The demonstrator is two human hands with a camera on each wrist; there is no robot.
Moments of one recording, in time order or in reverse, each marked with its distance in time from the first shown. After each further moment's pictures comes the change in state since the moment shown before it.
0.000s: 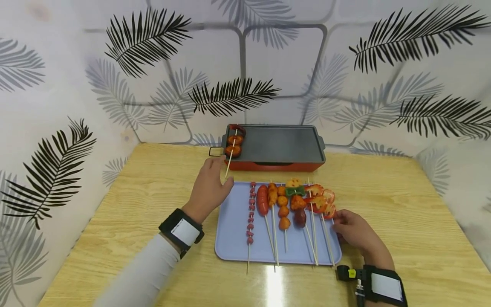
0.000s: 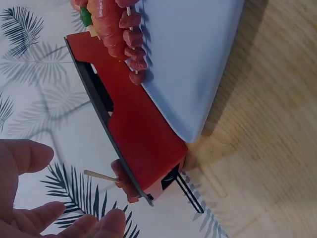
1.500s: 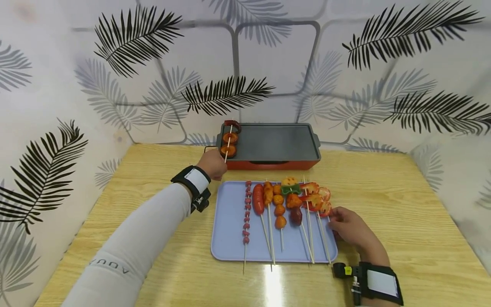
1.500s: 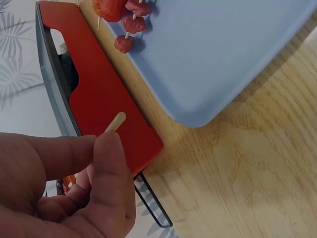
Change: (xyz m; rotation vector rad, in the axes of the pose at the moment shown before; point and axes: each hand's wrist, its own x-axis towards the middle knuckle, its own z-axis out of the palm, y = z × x) left_hand 0.084 -0.004 0.008 0.018 -0.512 -0.499; right_hand 0.000 0.001 0.000 0.024 -0.011 0.052
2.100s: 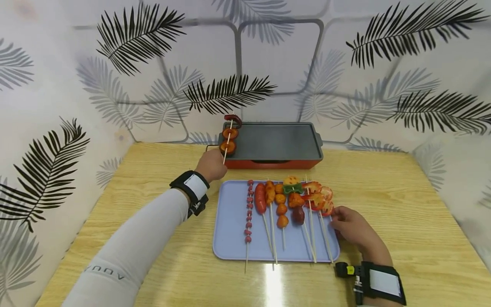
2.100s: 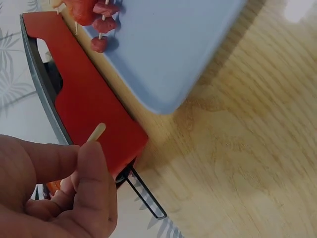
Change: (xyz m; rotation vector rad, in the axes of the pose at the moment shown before) left_hand -0.006 -0.012 0.002 0.131 0.136 0.182; right_hand 0.000 -0.002 0.001 -0.005 -0.001 -0.014
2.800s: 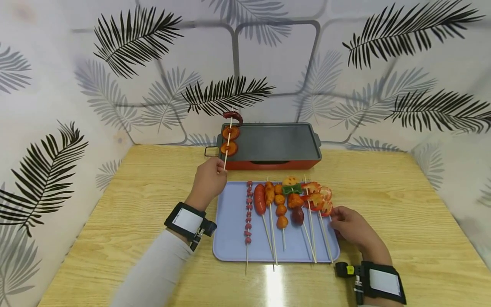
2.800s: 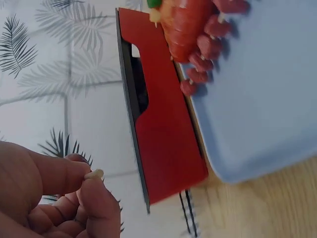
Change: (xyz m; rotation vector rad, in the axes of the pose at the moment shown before) left_hand -0.053 0.010 0.015 -0.324 0.289 0.043; right_hand 0.000 0.003 -0.002 0.022 0.004 -0.021
